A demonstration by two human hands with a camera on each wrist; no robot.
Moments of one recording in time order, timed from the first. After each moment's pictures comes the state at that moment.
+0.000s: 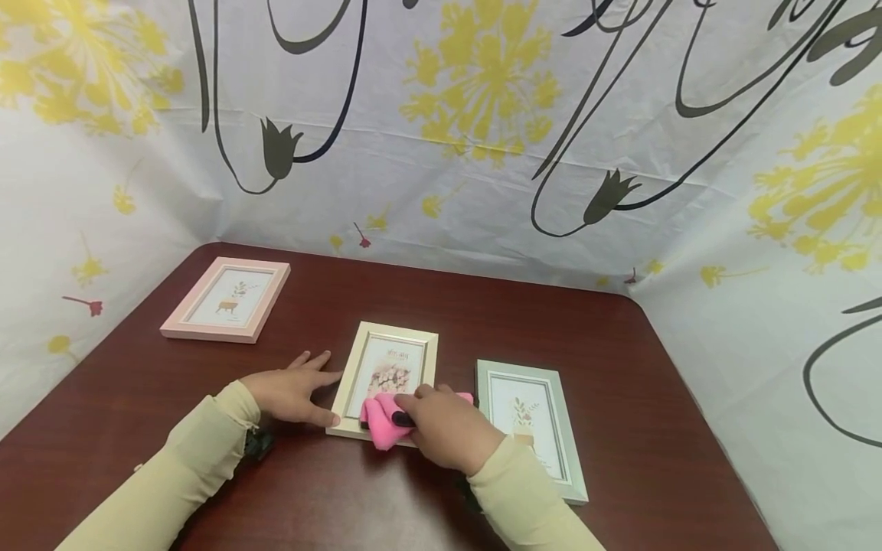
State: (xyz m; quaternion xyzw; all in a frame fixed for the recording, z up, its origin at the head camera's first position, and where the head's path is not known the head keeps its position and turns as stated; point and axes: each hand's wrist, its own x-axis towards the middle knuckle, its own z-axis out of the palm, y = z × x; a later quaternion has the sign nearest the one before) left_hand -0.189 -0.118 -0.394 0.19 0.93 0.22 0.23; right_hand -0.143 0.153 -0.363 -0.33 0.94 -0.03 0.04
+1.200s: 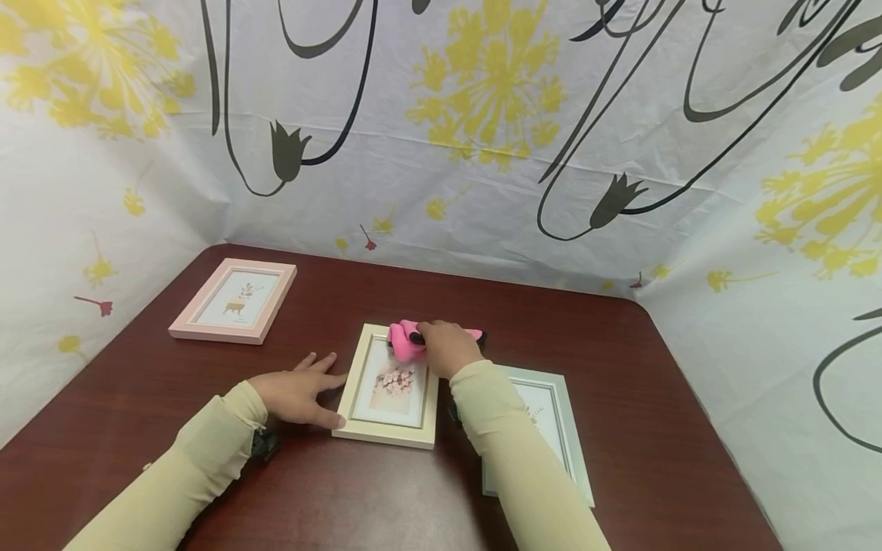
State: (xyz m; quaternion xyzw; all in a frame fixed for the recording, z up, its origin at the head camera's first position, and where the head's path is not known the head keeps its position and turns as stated) left_hand -0.189 -0.119 -0.394 0.19 0.93 0.22 0.23; right_hand -0.254 0.137 -0.373 -0.20 0.98 -0.02 0.05
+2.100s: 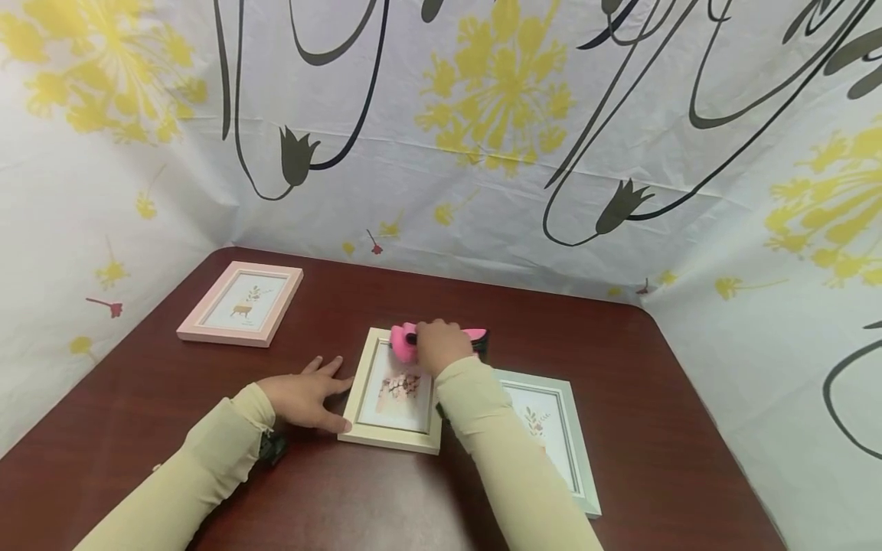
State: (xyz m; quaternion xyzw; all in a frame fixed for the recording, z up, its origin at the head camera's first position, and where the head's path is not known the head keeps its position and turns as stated) left_hand -0.189 -0.119 -0.397 0.21 0.93 0.21 0.23; right_hand -0.248 0.112 -0.364 -0.16 0.99 0.01 0.02
